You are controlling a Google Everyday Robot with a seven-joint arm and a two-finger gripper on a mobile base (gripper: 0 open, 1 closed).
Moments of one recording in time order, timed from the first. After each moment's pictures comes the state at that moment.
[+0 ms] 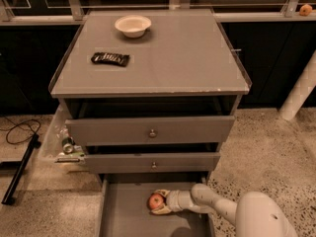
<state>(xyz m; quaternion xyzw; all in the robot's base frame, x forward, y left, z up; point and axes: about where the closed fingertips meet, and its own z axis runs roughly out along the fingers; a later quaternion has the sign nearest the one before) 0.557 -0.019 0.138 -0.58 0.67 0.27 0.38</state>
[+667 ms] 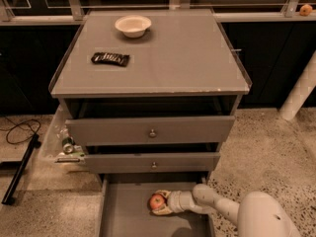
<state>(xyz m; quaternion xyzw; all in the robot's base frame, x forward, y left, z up) 0.550 -0.023 0.143 -0.57 0.67 0.28 0.37</state>
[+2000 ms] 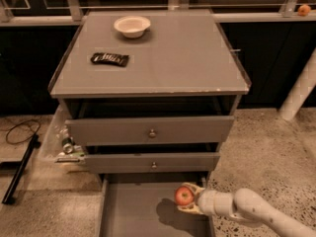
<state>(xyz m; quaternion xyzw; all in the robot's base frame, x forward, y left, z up) 0.491 -0.131 0.348 -0.56 0.67 0.19 0.45</state>
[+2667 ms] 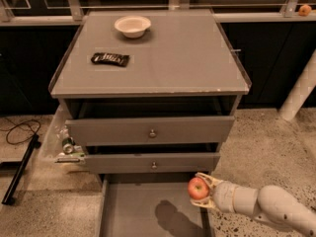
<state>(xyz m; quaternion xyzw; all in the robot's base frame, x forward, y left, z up) 0.460 -0.163 0.487 -0.59 0.66 0.11 0.46</state>
